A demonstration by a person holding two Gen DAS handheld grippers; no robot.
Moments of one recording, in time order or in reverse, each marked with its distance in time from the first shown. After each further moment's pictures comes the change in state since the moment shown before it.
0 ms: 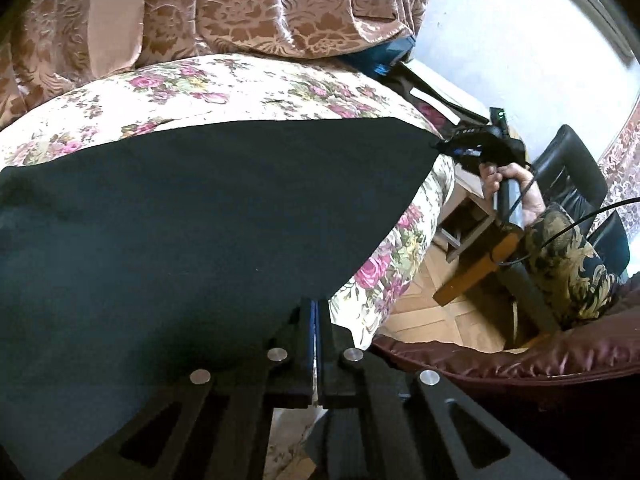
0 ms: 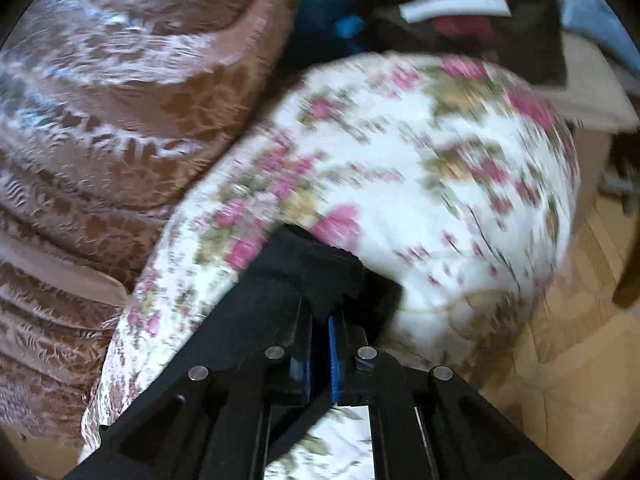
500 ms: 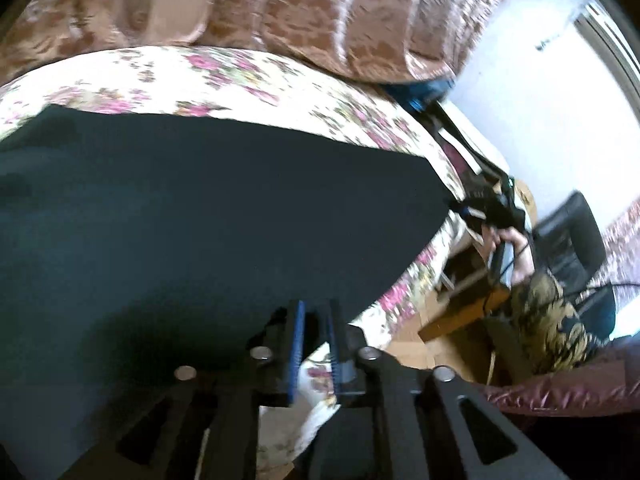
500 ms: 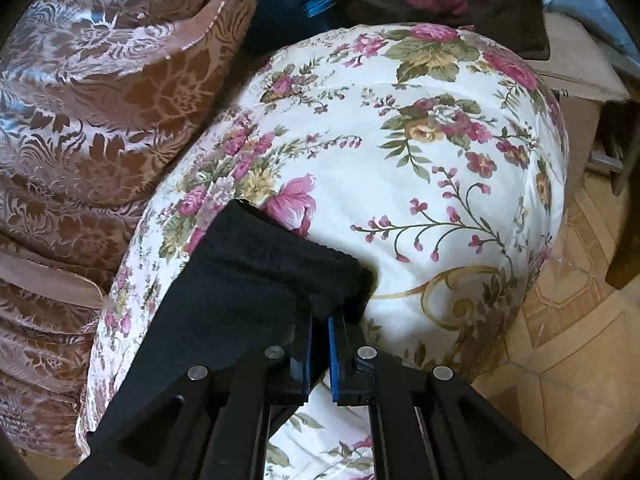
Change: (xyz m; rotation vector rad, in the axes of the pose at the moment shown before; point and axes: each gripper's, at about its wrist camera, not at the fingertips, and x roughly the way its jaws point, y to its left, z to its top) left arm -0.024 0.043 -0.002 -0.232 -0.074 -0.018; right arm 0.020 -0.016 -0.007 0.022 0.020 -0.056
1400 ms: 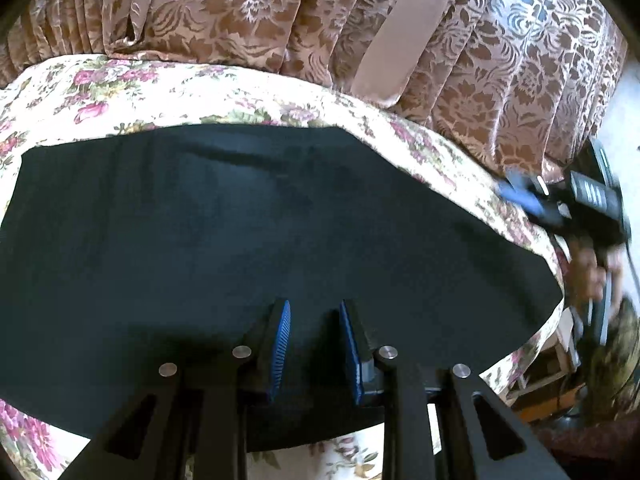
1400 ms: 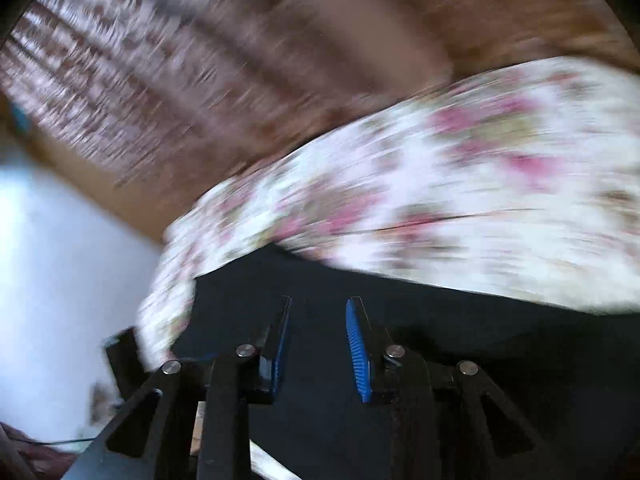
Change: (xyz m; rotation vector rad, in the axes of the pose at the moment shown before) left arm -0.086 0.108 -0.043 -0.296 -0.229 0.381; right arm 0.028 0.360 -0.170 -0.765 0.579 0.706
